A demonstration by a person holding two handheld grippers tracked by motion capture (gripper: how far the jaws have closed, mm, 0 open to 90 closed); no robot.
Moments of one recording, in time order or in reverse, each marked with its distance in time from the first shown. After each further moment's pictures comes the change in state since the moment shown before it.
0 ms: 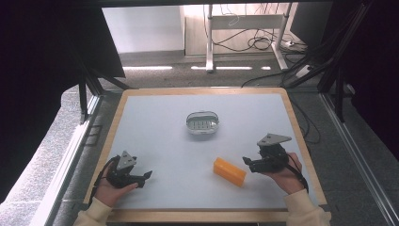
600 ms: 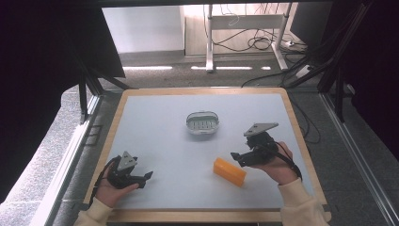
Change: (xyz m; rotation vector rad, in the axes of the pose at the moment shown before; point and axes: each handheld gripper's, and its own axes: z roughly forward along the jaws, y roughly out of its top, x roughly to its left) left arm -0.003 0.000 -0.001 -0.009 -0.004 0.008; right arm 0.022 0.053 -0.007 0.049 0.091 -0.042
